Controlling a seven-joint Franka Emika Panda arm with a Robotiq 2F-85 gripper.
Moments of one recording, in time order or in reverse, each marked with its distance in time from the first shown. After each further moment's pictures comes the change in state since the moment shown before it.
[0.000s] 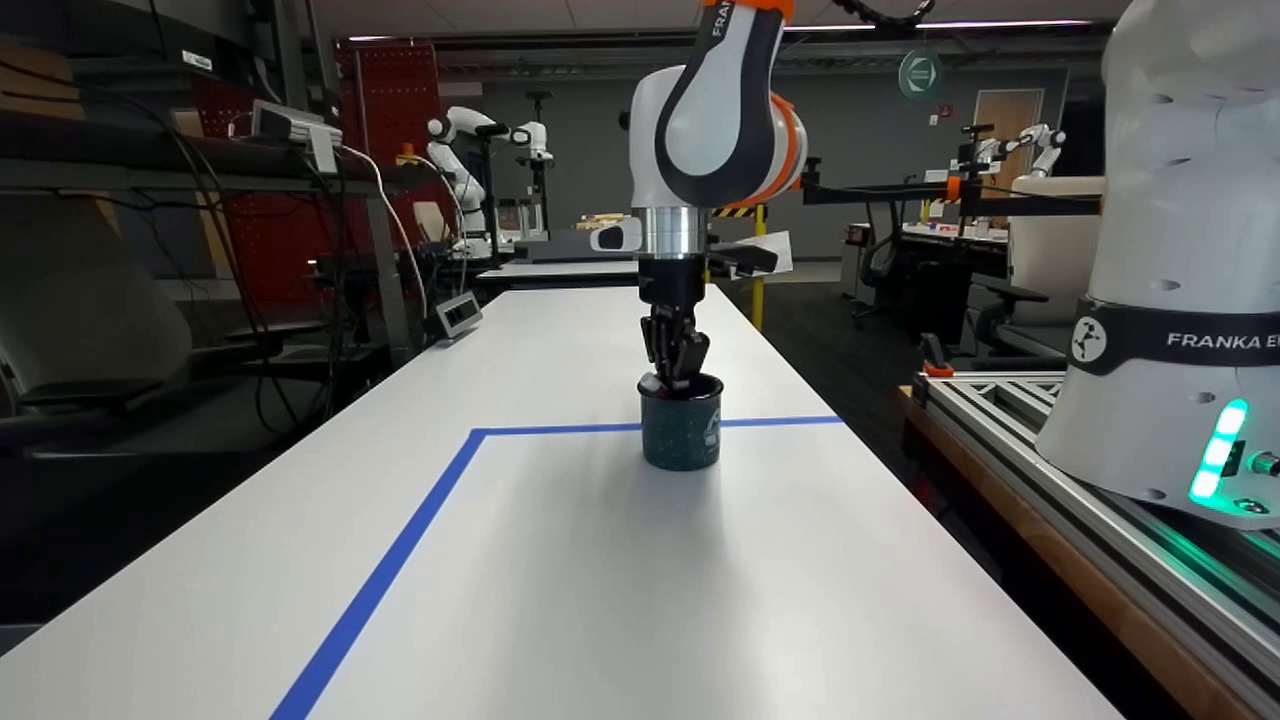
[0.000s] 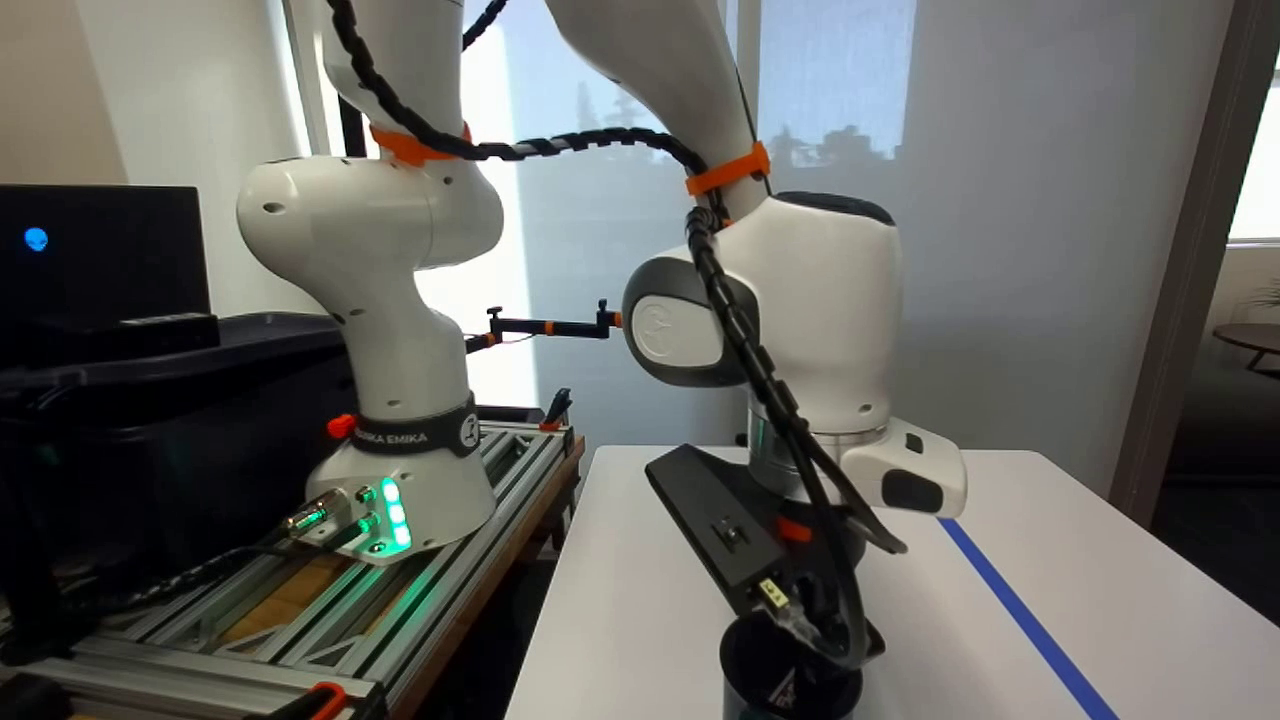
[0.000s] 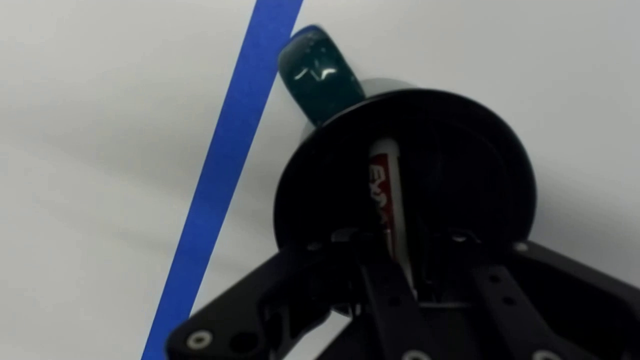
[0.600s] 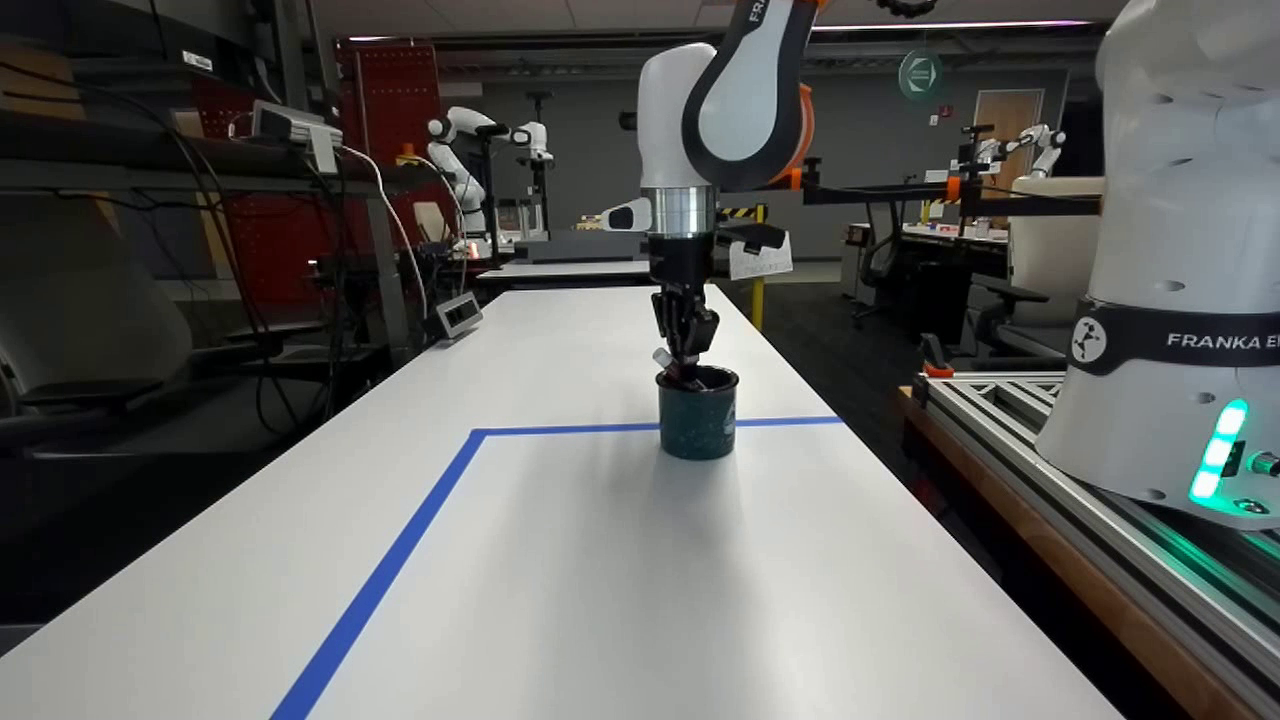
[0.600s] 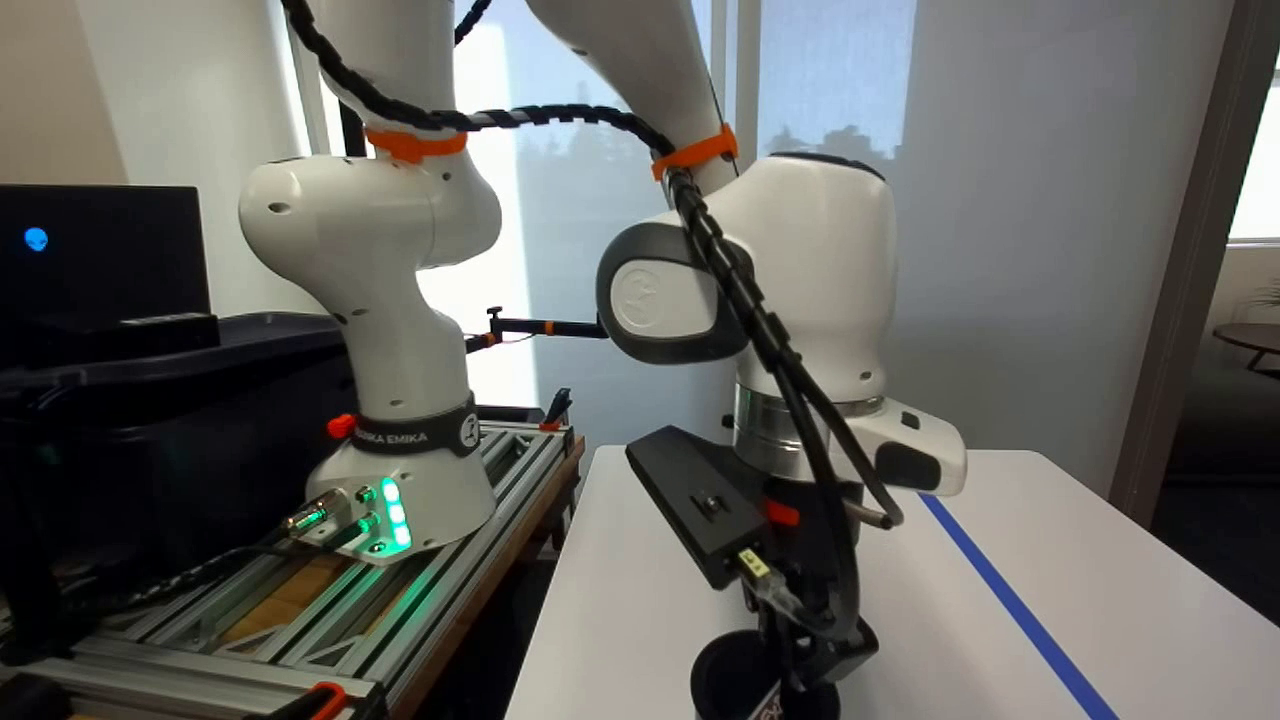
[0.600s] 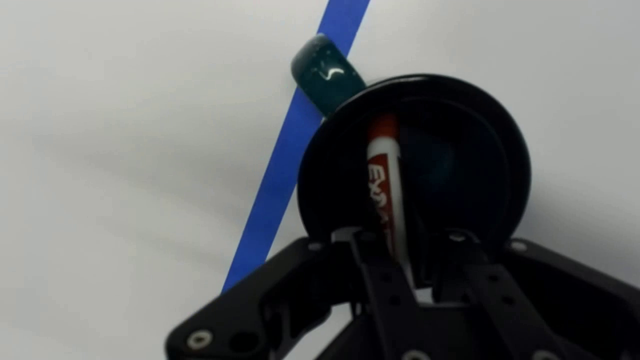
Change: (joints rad) arm 0.047 -0.076 -0.122 -0.020 -0.220 -0.044 0.150
